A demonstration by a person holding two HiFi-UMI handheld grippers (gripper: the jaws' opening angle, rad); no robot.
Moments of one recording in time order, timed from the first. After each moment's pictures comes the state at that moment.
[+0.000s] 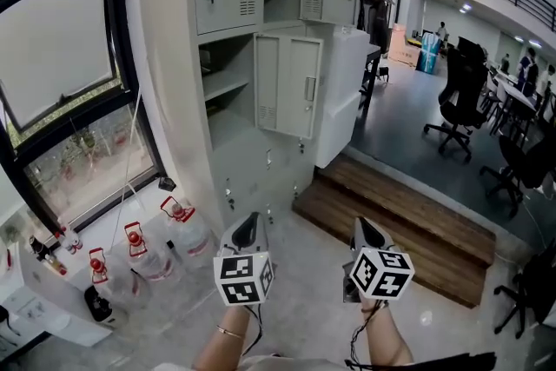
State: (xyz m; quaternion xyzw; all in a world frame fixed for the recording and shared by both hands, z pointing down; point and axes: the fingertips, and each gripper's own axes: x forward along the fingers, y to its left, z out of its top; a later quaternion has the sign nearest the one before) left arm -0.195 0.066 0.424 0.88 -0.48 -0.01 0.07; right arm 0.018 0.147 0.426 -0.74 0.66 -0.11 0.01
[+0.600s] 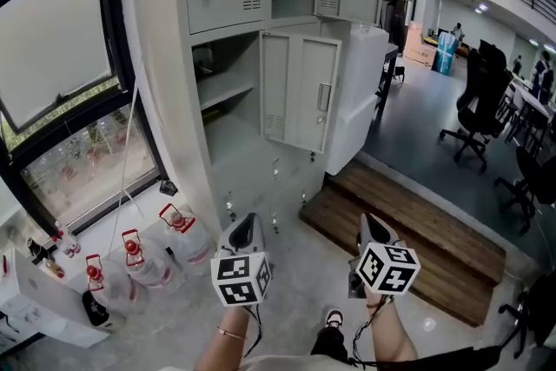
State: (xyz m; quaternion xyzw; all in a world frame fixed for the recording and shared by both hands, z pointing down) left arm -0.172 -0.057 0.445 0.85 -0.51 -0.01 0.09; right arm 0.068 0.010 0.439 -0.73 0.67 -0.12 0.01
